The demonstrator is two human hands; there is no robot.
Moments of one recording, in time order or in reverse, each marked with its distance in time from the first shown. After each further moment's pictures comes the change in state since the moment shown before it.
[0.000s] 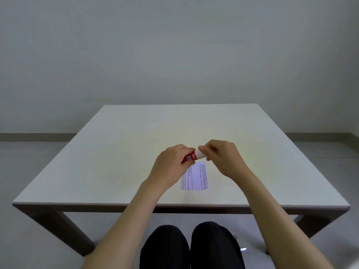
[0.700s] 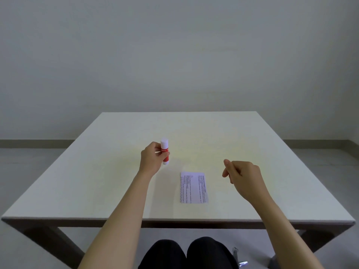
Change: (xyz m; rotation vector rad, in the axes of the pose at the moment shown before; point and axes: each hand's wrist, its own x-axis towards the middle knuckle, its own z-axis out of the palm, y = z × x) left_hand 0.050 -0.096 0.025 -0.408 0.224 -0.537; right_hand -0.025 0.032 -0.018 -0.034 0.138 0.202
